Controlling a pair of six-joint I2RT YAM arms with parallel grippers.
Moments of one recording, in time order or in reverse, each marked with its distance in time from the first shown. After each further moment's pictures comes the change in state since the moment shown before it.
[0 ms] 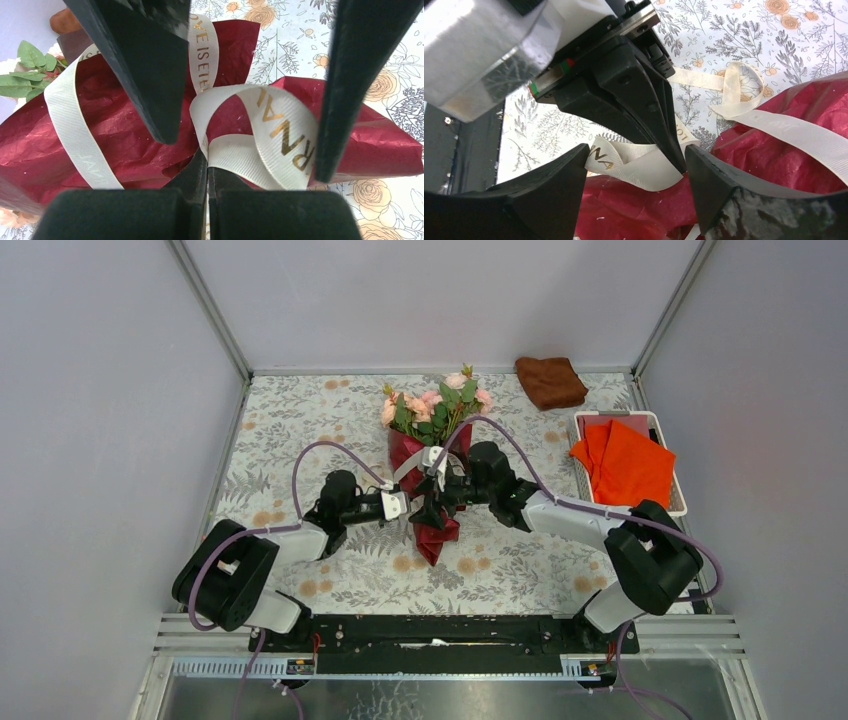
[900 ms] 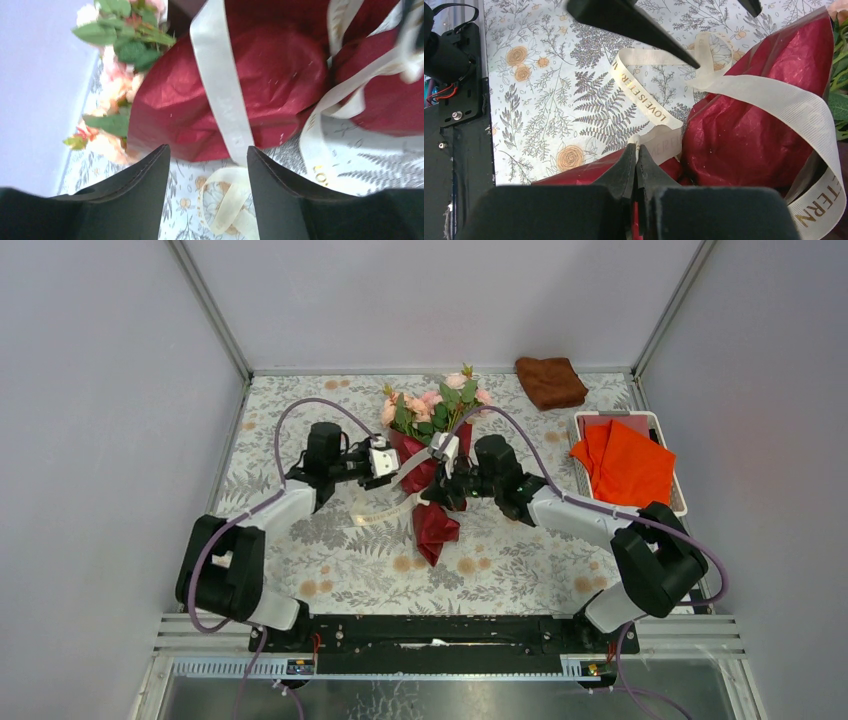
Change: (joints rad) left arm 0.177 -0.002 0.340 -0.552 -0.002 0.291; right arm -0.051 -0.006 0.023 -0.068 0.092 0.107
